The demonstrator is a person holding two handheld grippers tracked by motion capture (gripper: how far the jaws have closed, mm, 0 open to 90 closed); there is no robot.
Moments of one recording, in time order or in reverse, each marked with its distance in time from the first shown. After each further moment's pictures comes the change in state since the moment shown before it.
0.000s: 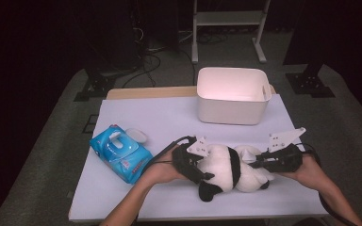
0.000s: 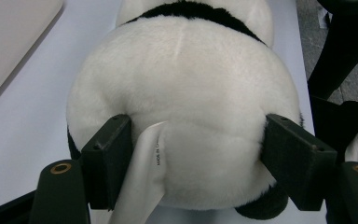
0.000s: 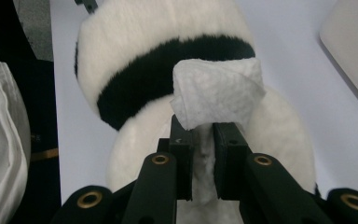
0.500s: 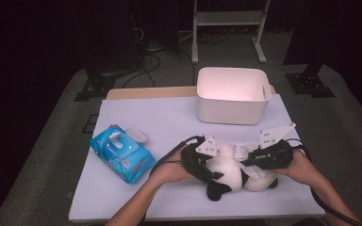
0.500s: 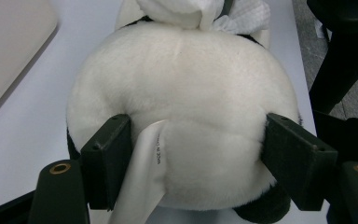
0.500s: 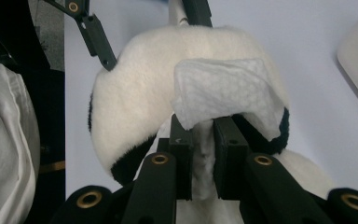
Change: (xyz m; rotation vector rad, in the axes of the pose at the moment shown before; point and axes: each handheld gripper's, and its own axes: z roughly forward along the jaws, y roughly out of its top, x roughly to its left) left arm -0.001 0.012 0.017 -0.040 -0.007 0.010; right arm -0.002 0.018 0.011 -0.009 0.049 -0.016
